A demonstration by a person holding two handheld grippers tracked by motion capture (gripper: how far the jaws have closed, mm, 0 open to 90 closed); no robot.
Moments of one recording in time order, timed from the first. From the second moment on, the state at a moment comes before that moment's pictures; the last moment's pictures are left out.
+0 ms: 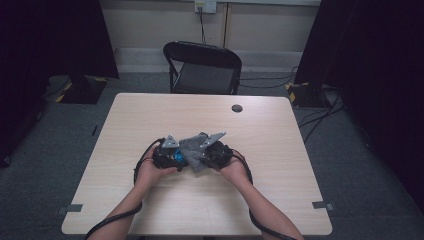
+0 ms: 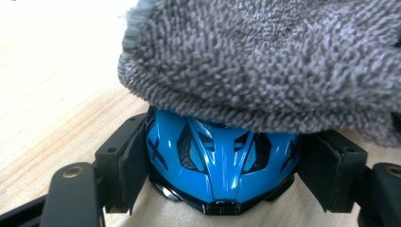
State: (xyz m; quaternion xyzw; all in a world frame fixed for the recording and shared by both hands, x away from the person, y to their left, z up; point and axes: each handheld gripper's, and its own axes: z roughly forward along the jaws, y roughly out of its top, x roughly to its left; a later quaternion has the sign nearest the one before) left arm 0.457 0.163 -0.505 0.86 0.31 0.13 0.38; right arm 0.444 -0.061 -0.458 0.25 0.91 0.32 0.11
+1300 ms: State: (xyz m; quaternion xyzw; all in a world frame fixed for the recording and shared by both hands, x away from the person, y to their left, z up) left arm 0.457 0.163 -0.506 0.86 0.31 0.13 0.39; right arm 0.468 -0.108 -0.459 0.33 0.88 0.31 0.14
